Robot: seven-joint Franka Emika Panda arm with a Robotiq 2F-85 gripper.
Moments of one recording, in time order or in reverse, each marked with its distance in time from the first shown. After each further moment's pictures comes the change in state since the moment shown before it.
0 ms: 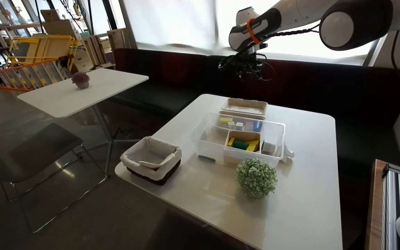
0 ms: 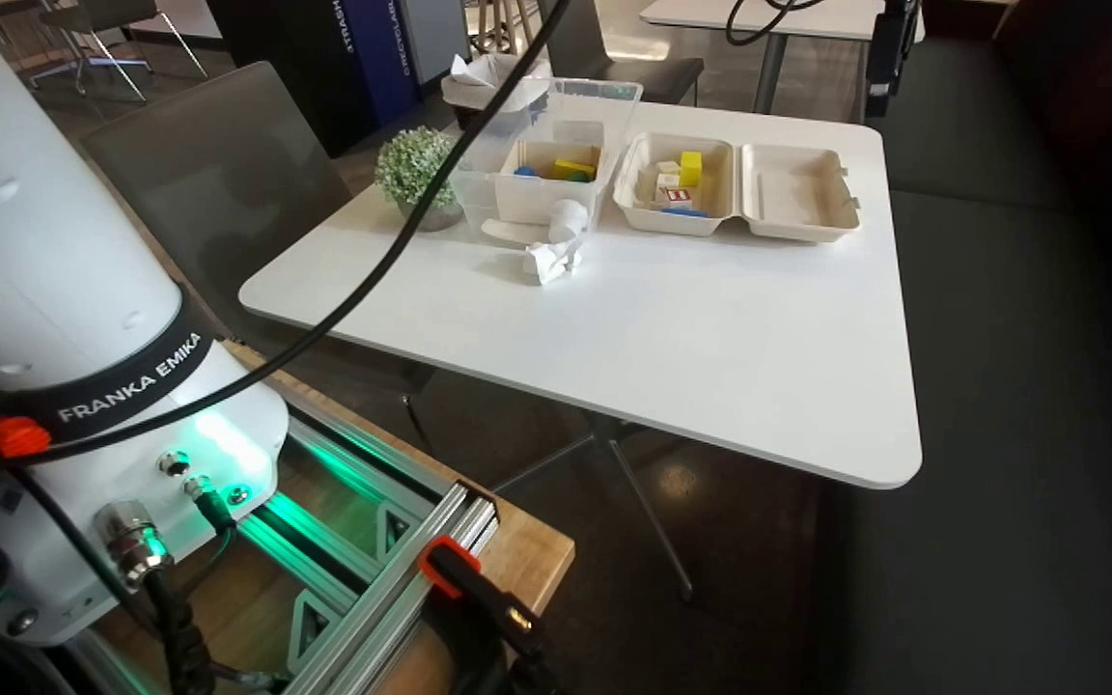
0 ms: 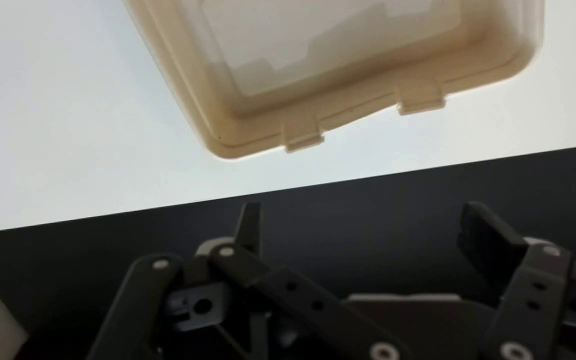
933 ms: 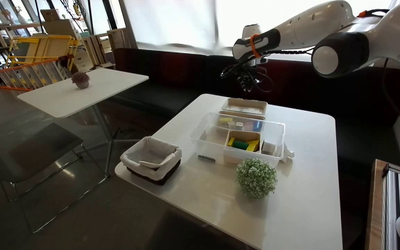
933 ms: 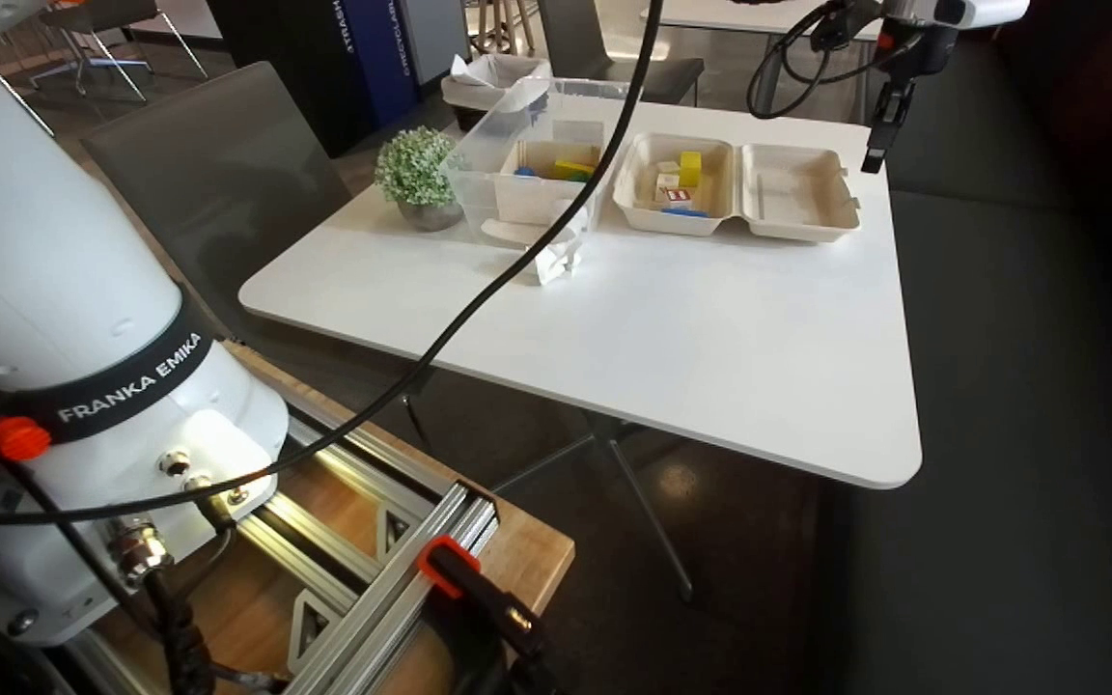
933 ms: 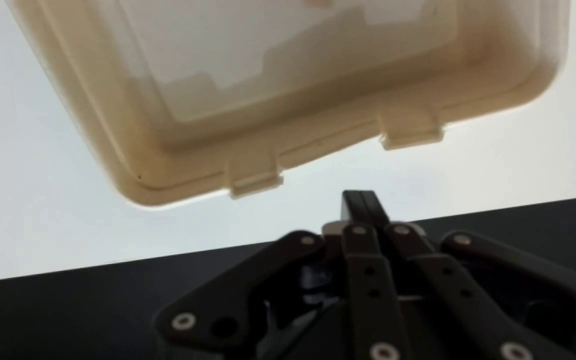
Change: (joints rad) arm -0.124 0.240 0.091 0.274 0.110 -0.006 -0.119
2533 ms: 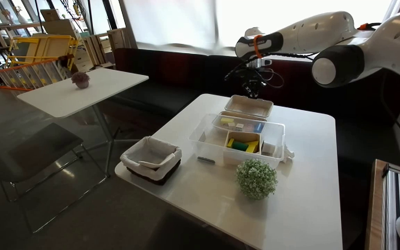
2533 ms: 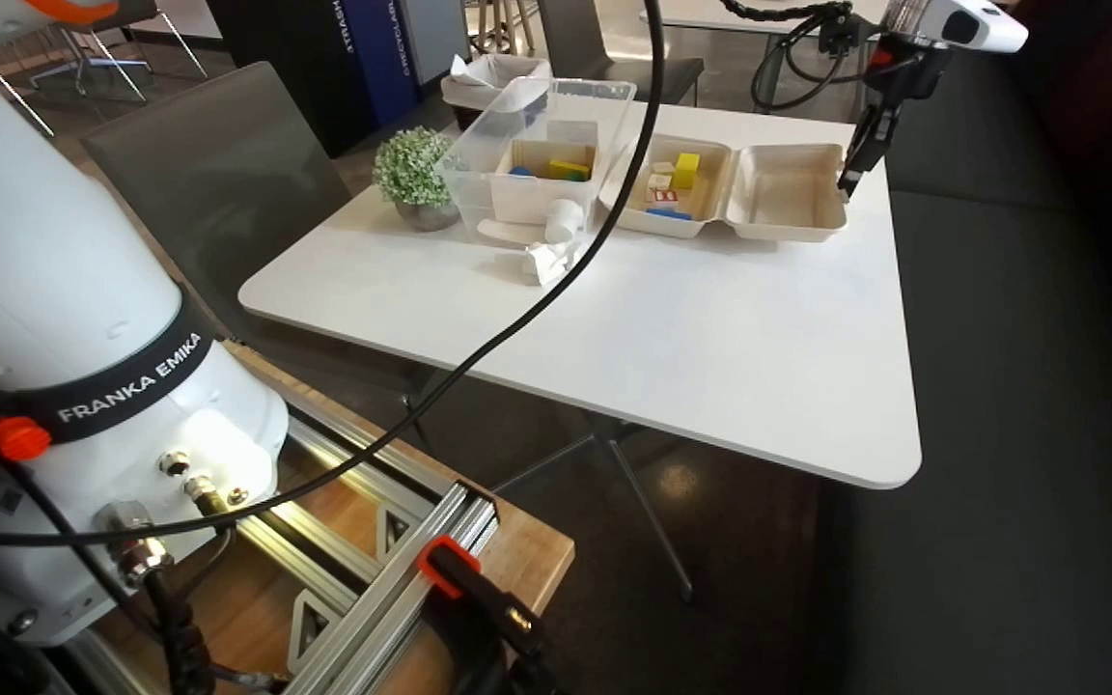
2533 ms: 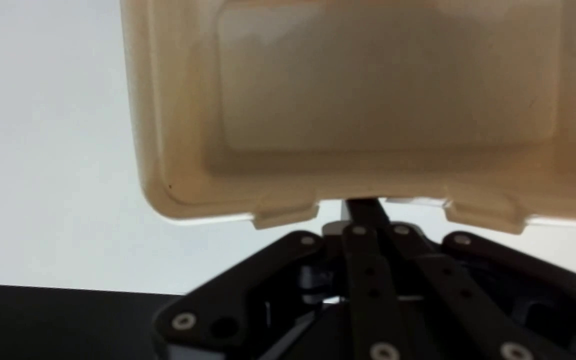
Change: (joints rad) arm -0.051 0.097 0.031 0.191 0.000 -0.316 -0.134
